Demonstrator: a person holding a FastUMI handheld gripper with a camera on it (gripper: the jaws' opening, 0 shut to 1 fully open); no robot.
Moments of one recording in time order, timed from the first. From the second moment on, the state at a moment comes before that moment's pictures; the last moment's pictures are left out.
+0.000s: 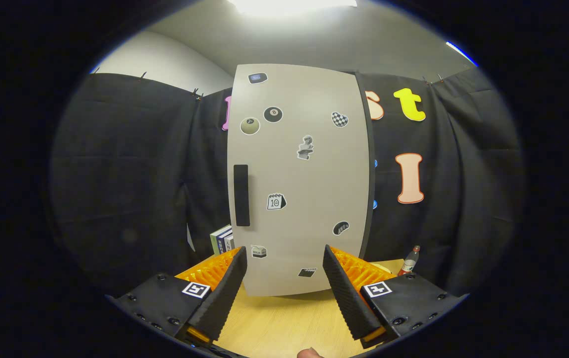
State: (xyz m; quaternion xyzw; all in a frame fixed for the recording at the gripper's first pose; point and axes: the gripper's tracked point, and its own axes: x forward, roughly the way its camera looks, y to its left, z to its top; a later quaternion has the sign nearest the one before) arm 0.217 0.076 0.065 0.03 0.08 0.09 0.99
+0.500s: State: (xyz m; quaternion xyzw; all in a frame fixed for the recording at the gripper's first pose) arm 0.210 0.068 0.067 0.03 0.08 0.09 0.99
